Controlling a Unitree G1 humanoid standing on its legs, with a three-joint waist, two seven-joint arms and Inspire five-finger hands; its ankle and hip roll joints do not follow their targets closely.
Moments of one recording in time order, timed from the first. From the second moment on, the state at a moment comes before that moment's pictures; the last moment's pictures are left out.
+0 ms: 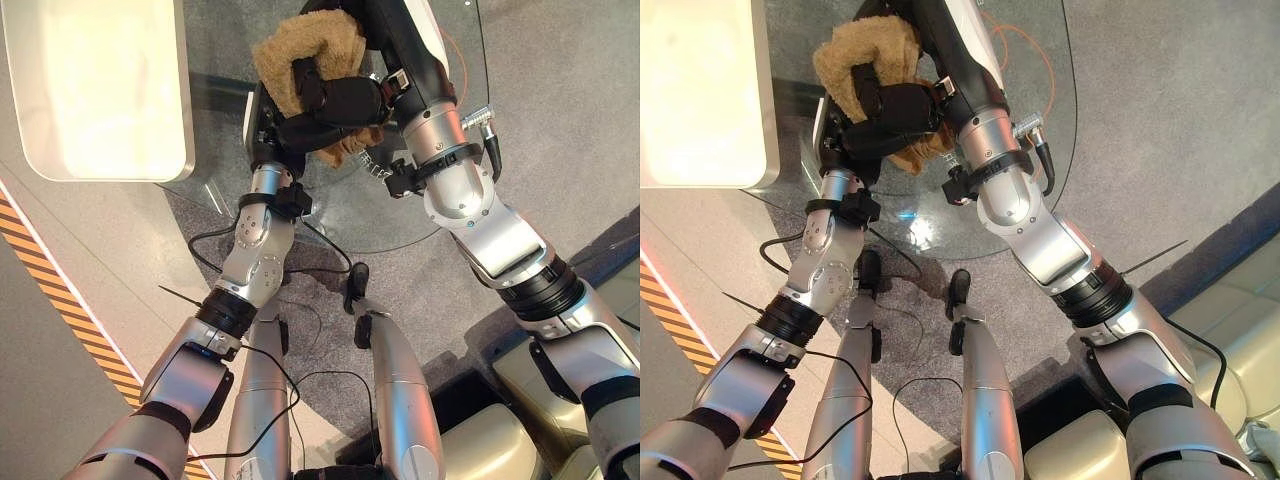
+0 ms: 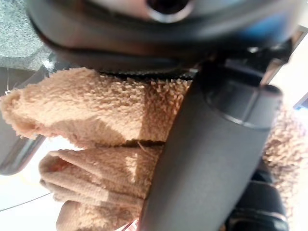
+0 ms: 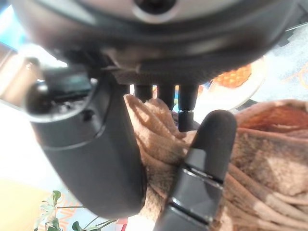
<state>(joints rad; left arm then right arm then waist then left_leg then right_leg) -0.87 0.29 -0.38 0.39 -0.88 -0.35 0.22 -1.05 -0.56 0.54 -0.03 0.14 0.15 -0.34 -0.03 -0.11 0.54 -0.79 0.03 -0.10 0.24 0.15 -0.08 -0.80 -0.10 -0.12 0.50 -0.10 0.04</state>
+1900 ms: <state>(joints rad) -0.86 0.30 -0.38 0.43 -0.89 -0.37 0.22 -1.12 -0.59 0.54 -0.03 0.13 0.19 -0.37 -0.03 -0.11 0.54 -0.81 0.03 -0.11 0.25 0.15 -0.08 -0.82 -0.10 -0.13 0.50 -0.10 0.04</state>
